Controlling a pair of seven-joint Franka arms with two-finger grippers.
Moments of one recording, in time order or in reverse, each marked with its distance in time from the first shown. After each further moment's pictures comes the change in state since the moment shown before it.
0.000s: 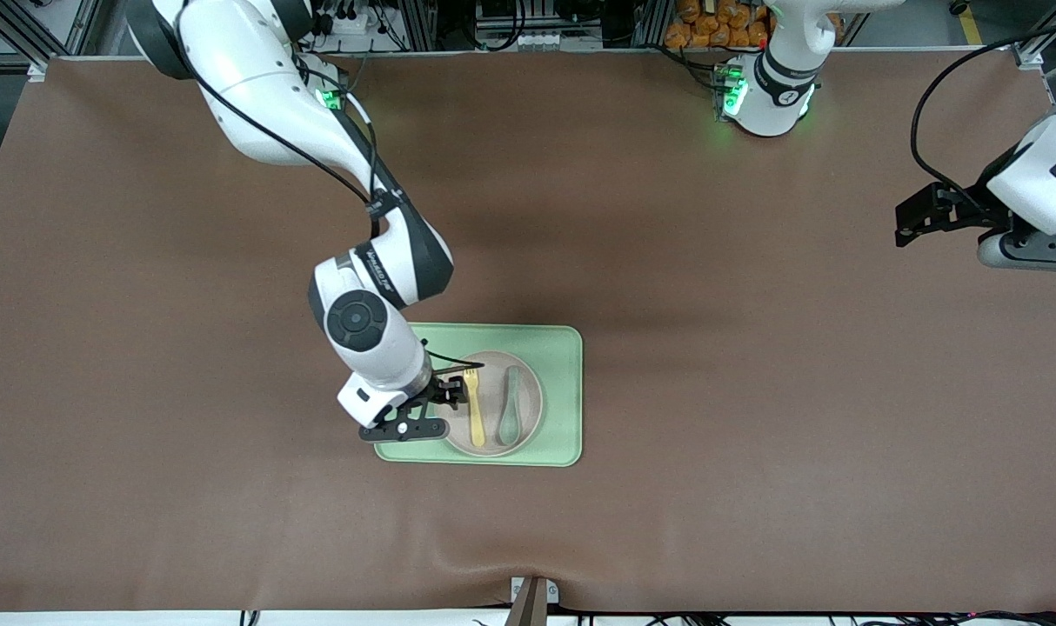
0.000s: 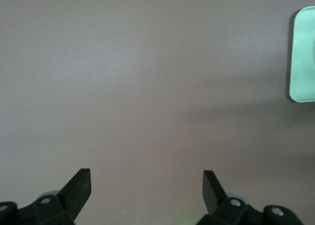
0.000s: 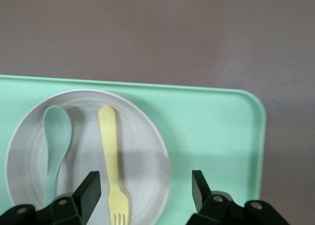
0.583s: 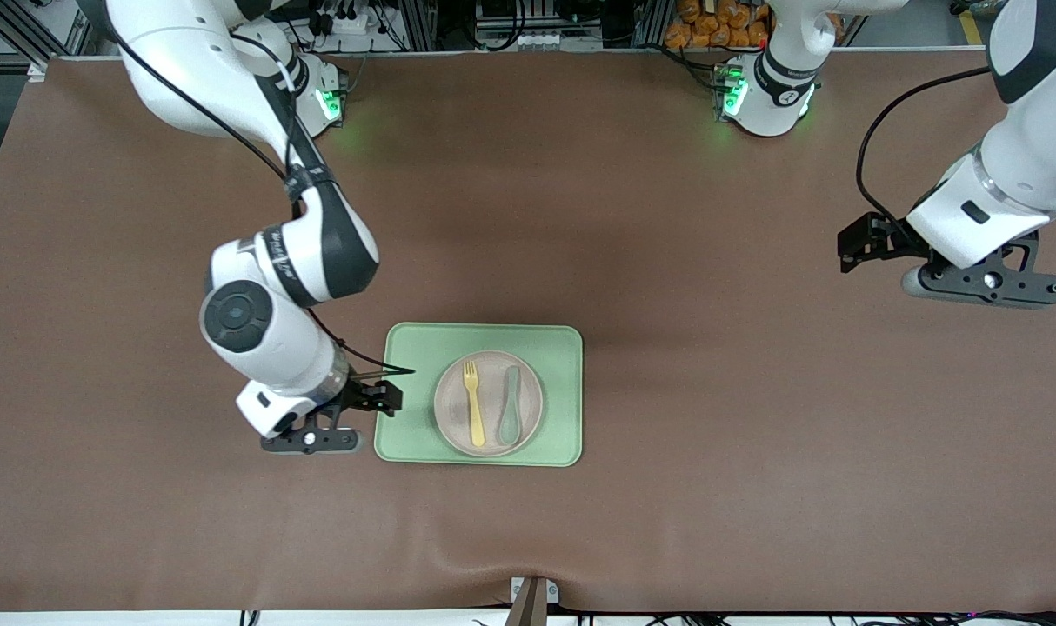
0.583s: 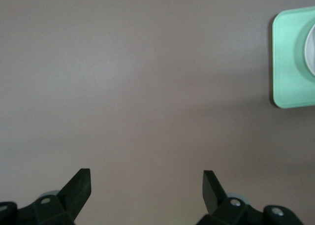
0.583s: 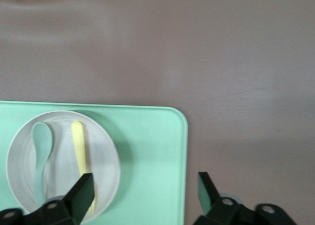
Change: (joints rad) left arm -0.098 0.058 0.001 0.036 0.000 0.032 -0.040; right arm -0.106 -0.144 0.000 -0.004 0.001 -0.150 -0.083
